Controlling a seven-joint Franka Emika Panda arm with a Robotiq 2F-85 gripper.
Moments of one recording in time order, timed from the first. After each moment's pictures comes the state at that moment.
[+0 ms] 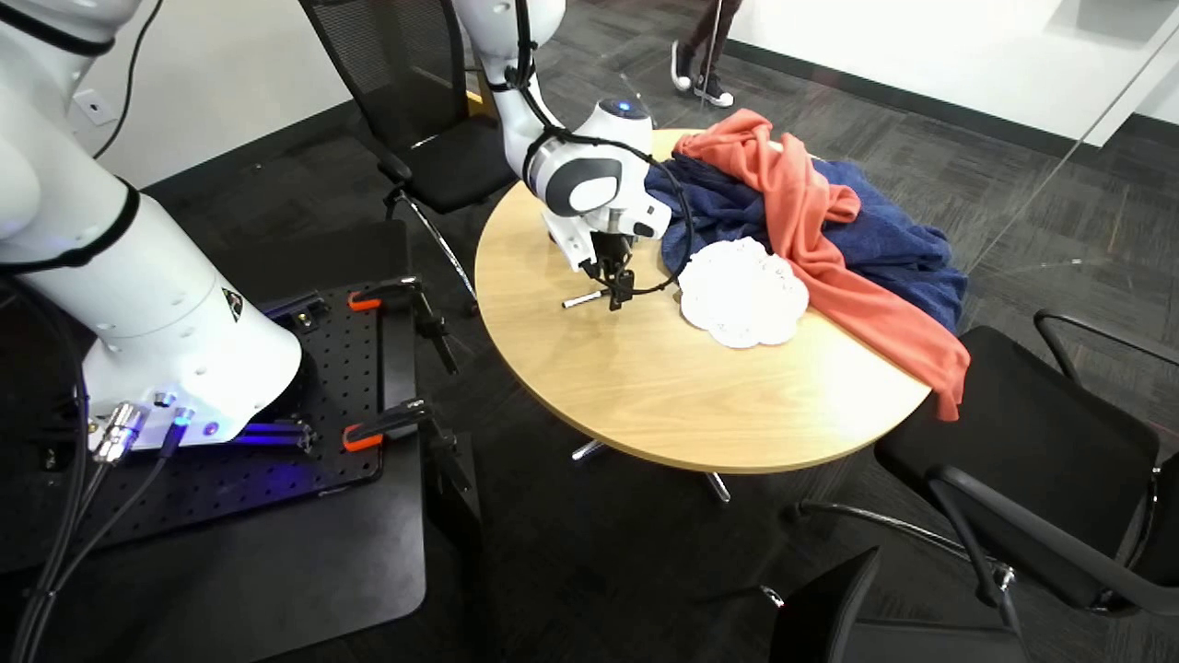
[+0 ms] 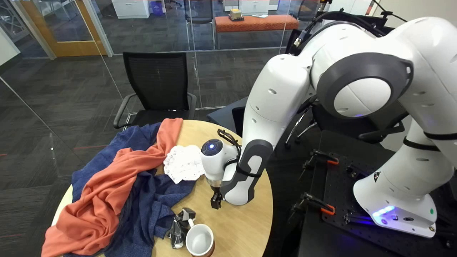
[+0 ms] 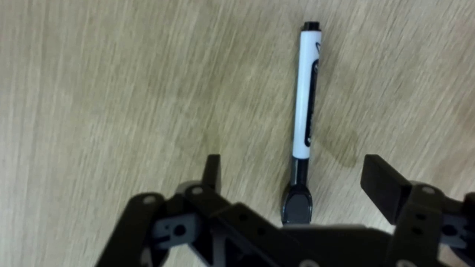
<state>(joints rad) 0.29 0.94 -0.01 -1.99 0.01 2.86 0.13</state>
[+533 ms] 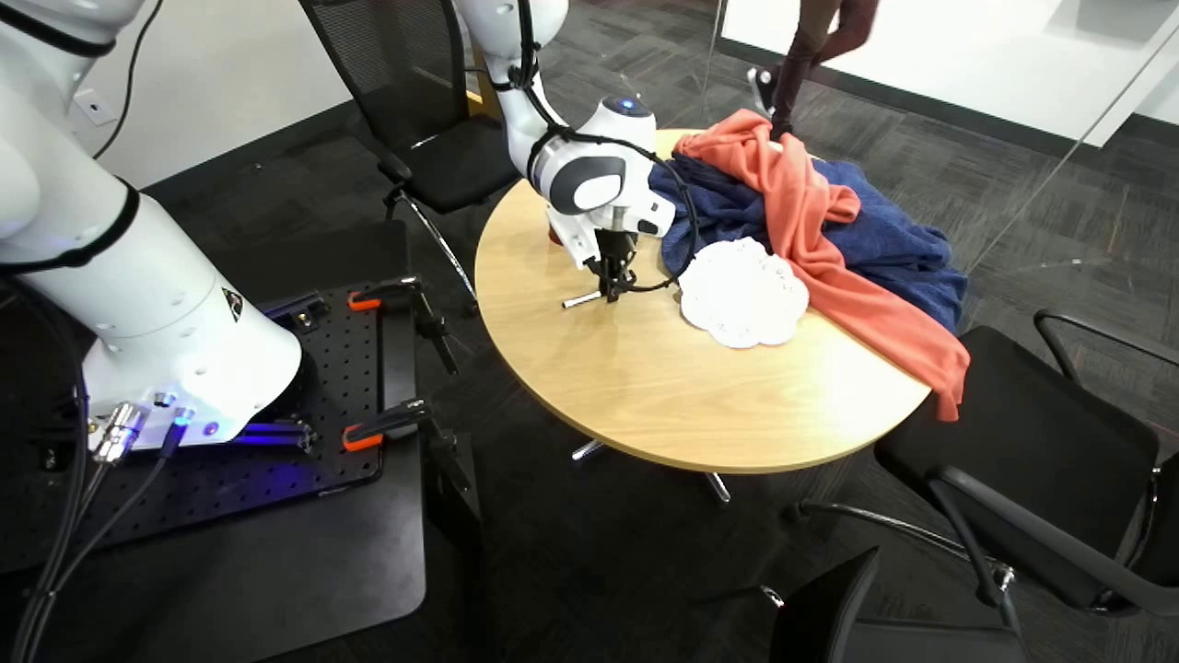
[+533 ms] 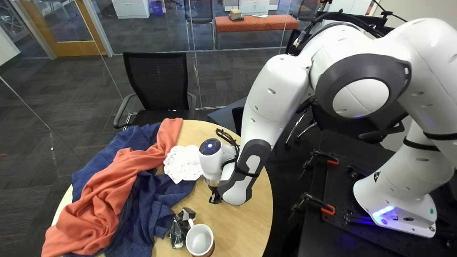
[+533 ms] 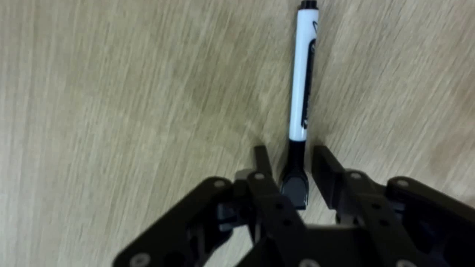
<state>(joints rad) 0.29 0.94 -0.01 -1.97 0.01 2.86 0.13</state>
